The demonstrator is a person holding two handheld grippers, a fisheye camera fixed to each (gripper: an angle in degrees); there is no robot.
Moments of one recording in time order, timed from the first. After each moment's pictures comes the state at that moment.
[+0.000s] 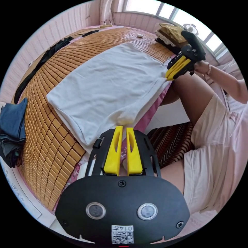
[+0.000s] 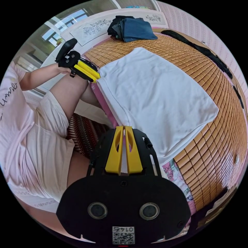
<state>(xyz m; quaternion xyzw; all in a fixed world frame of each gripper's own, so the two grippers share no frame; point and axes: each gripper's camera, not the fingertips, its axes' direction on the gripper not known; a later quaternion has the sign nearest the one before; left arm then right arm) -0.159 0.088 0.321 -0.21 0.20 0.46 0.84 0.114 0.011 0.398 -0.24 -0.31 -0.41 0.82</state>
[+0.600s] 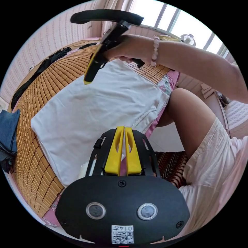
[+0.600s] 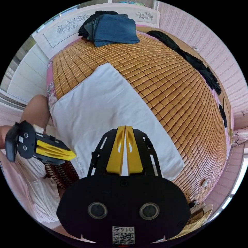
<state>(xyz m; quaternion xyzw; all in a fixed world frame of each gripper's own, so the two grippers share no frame) -0.071 0.116 0.320 -0.15 0.25 0.42 0.86 -0.048 -0.127 0.482 -0.26 -0.15 -0.44 0.85</state>
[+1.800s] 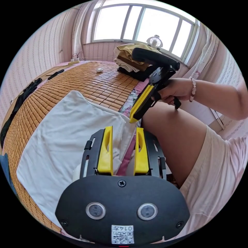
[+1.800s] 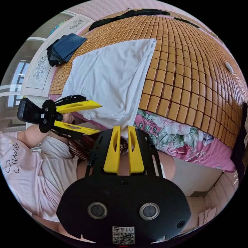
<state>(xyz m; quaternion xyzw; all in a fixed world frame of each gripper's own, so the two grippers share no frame) 0.055 0.181 0.287 -0.05 0.38 0.48 0.79 0.321 0.037 0.474 -0.33 -0.28 -0.13 0.89</state>
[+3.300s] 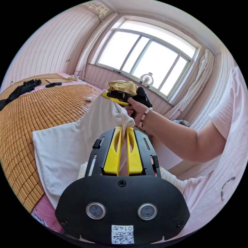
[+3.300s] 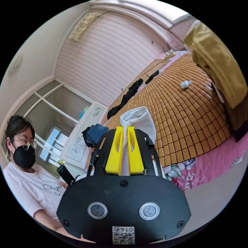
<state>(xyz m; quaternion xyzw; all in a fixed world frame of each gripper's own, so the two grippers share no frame) 0.025 0.147 0.230 0.02 0.52 0.30 0.80 0.554 -0.001 0.424 0.04 -0.43 0.12 0.89</state>
